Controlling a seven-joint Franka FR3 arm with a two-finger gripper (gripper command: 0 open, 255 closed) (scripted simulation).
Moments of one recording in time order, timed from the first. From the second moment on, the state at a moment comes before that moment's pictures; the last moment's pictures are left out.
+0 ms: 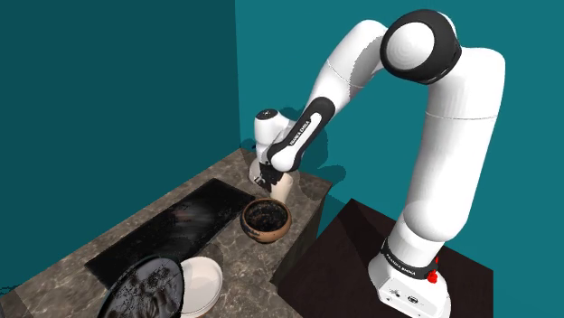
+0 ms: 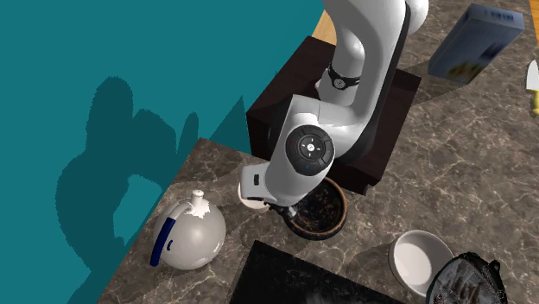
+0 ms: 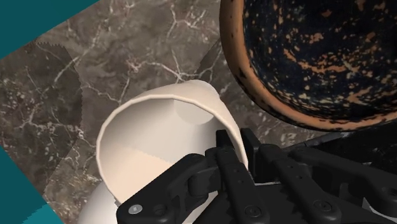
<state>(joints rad) -0.04 0.22 0.08 -2.41 -0.38 2.63 0.59</state>
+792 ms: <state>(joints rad) -0.05 0.08 0.11 -2.40 -0.28 2.49 0.50</state>
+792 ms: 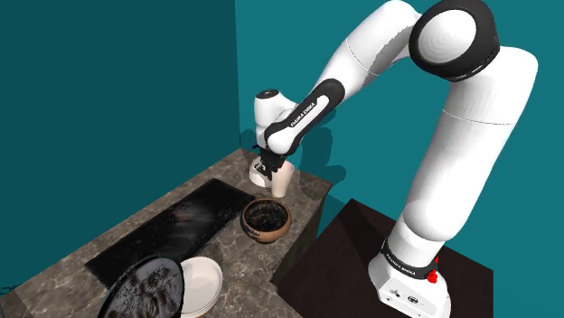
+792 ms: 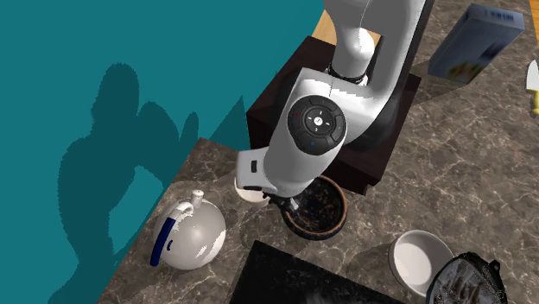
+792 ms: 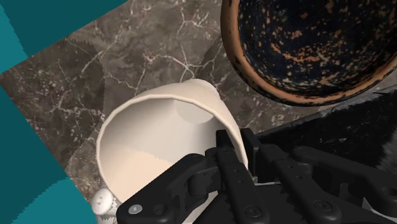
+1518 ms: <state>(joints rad) -0.05 -0.04 0.11 -2.36 -0.22 2.35 0.44</state>
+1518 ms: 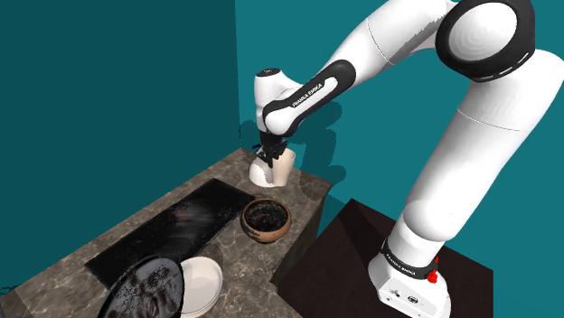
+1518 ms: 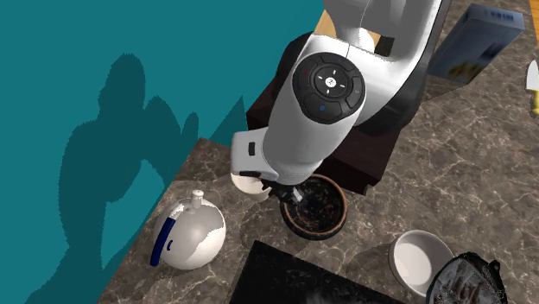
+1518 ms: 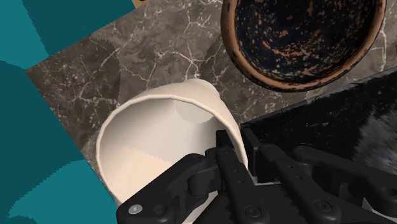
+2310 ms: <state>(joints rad) 0.00 -0.15 0.17 -2.34 -0.17 2.20 0.49</state>
